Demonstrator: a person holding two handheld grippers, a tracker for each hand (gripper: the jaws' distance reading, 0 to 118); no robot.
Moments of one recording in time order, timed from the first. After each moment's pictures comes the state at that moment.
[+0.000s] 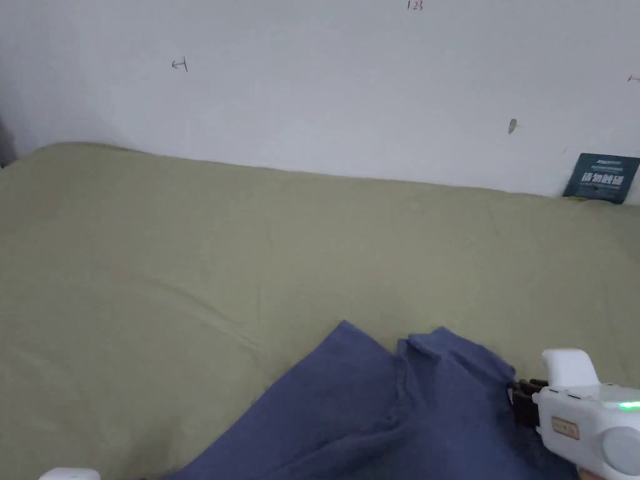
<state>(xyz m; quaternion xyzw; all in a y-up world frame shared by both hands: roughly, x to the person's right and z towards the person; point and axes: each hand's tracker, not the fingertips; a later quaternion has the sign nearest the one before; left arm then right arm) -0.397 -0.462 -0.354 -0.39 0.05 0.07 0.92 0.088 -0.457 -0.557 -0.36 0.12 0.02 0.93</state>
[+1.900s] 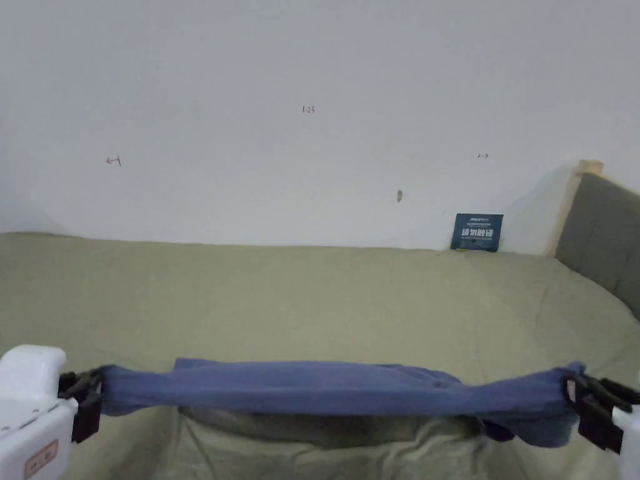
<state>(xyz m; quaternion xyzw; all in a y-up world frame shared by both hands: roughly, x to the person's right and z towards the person) -0.342 -0.334 -0.327 -0.25 0.00 -0.02 0.97 0.235 -0.341 -0.333 -0.17 0.03 -0.01 0.98</state>
